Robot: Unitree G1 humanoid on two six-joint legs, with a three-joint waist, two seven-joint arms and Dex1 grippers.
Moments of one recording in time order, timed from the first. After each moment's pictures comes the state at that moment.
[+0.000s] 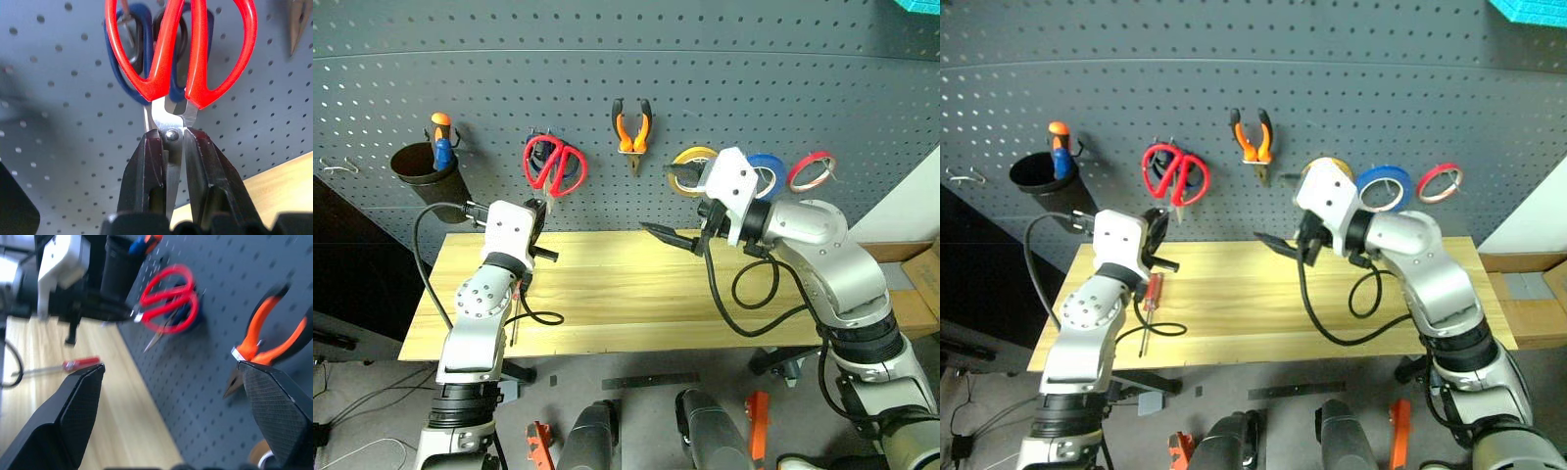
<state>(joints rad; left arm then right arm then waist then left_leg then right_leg) -0.29 0.37 0.13 -0.11 0.01 0.20 -0.23 -0.72 -0.47 0.20 -0.35 0.23 0.55 0.73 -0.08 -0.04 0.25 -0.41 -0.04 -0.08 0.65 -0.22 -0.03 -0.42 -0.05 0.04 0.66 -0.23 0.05</state>
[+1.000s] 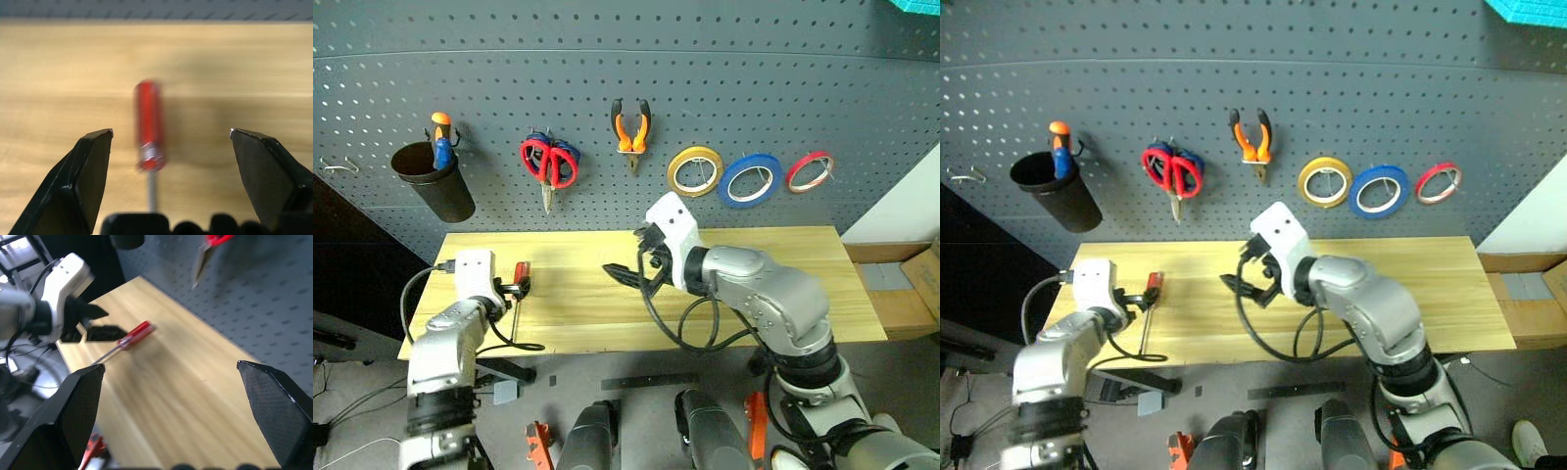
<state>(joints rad) -0.31 0.45 0.35 0.12 -0.20 0.83 -0.24 -0.67 -0.10 0.29 -0.43 0.31 1.21 0.38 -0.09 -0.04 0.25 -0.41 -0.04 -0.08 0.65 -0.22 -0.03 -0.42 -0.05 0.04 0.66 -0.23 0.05</state>
